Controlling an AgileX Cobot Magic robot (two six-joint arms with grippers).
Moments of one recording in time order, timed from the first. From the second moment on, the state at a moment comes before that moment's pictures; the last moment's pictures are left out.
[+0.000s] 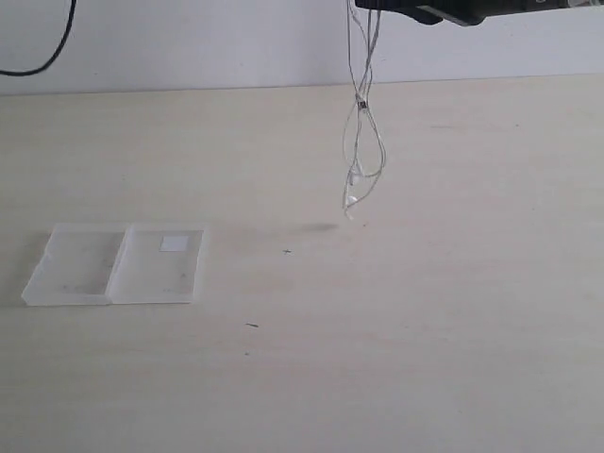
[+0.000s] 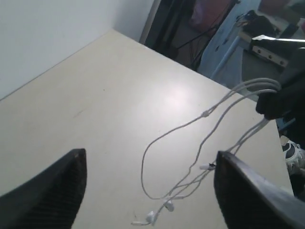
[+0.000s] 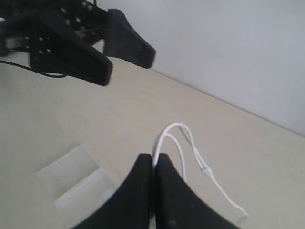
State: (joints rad) left arm 0.01 1.98 -1.65 -1.36 1.22 1.38; right arm 0.27 1.45 -1.06 -1.75 -0.62 1.73
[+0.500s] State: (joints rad) left arm 0.01 1.86 -1.31 -1.58 1.22 1.89; right arm 0.27 1.45 -1.06 -1.75 -0.81 1.64
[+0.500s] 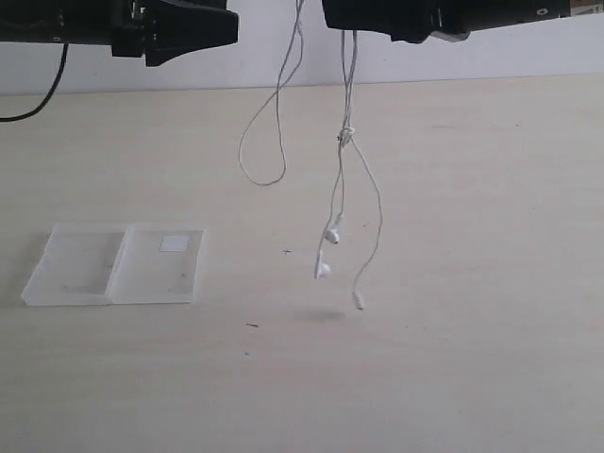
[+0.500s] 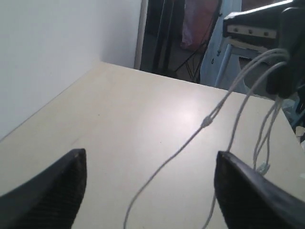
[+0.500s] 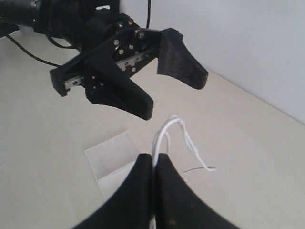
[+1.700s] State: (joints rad) left arm 0.03 1.69 -1.19 -1.57 1.22 2.01; right arm 0.27 1.62 -1.22 -1.75 -0.79 1.79
